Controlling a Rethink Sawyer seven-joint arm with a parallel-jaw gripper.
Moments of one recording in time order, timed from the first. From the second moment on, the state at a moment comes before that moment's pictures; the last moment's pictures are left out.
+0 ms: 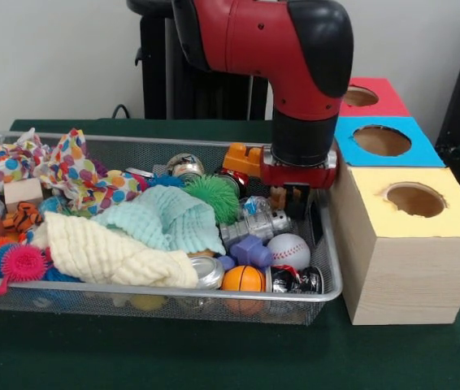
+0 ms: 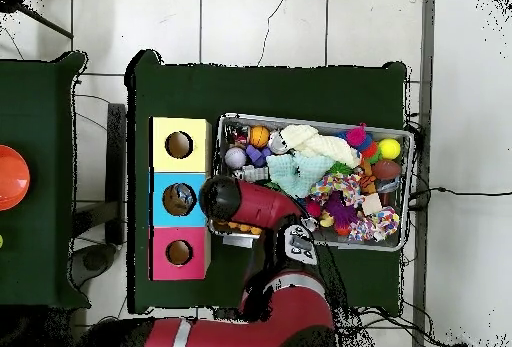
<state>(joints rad) -0.09 -0.39 -0.05 1.68 0.17 0.31 1.58</state>
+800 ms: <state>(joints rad) -0.18 -0.38 -0.05 1.64 0.07 0.30 1.58</state>
